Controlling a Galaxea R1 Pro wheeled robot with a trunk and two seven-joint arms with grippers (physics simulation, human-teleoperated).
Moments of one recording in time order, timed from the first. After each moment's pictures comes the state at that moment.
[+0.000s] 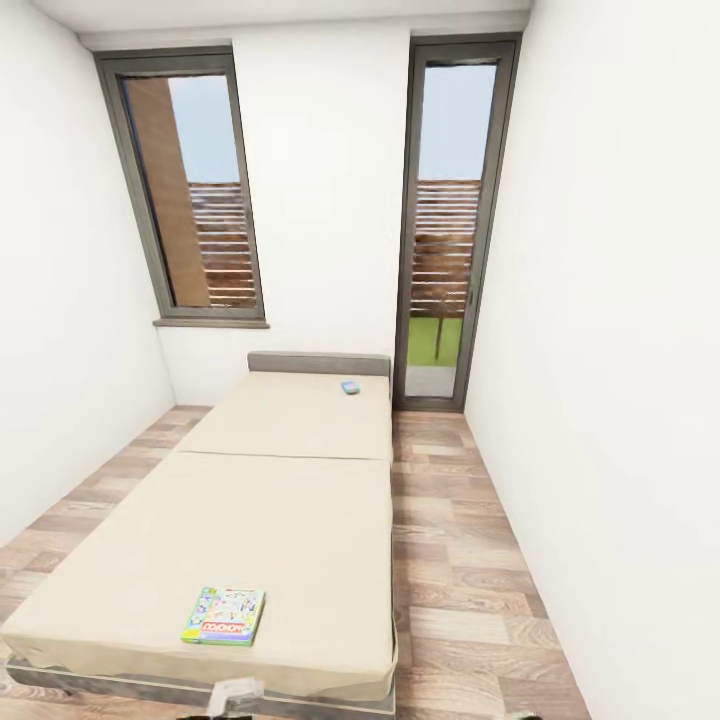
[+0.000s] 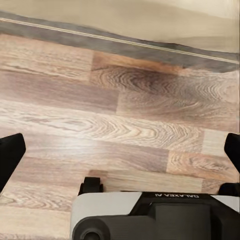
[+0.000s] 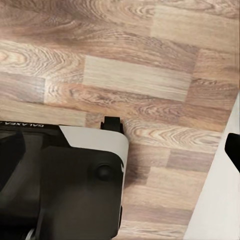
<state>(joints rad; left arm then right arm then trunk) -0.31 -0.02 0.06 -0.47 0.03 0.35 -0.02 -0.47 0.00 0.00 -0.09 0.11 0.41 0.00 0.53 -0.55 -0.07</state>
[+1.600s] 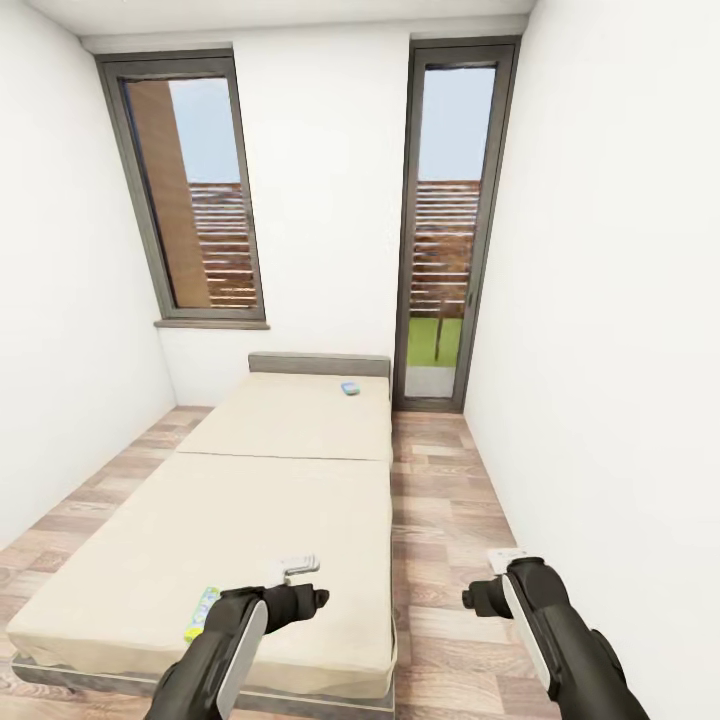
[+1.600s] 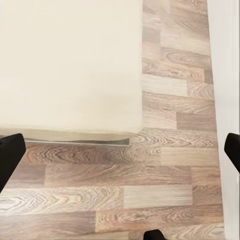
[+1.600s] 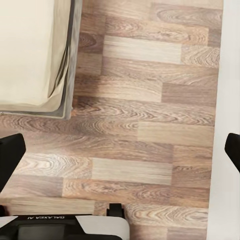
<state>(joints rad) -0.34 -0.14 -0.05 -1.07 0.18 0.73 0.00 -0.38 0.00 -0.01 -1.18 0.07 1.04 0.02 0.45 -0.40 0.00</state>
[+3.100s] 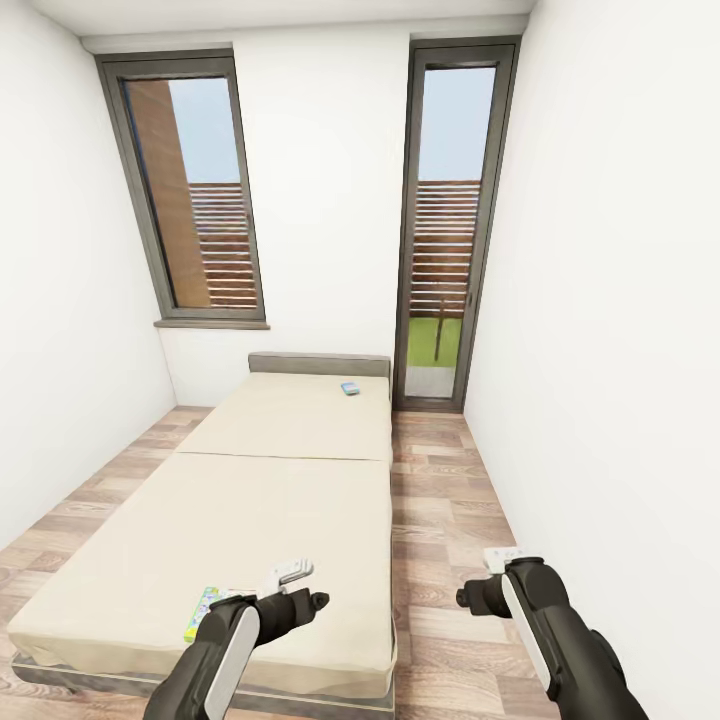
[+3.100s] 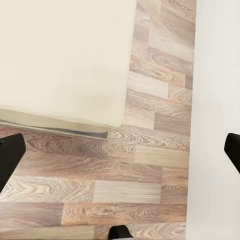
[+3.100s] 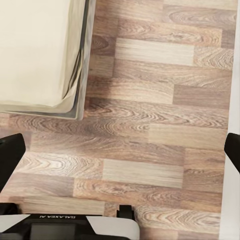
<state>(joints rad) -0.32 -0.13 -0.02 -1.05 0.34 0.72 0.02 -0.38 0.00 0.00 -1.19 0.04 1.04 0.05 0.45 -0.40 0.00</state>
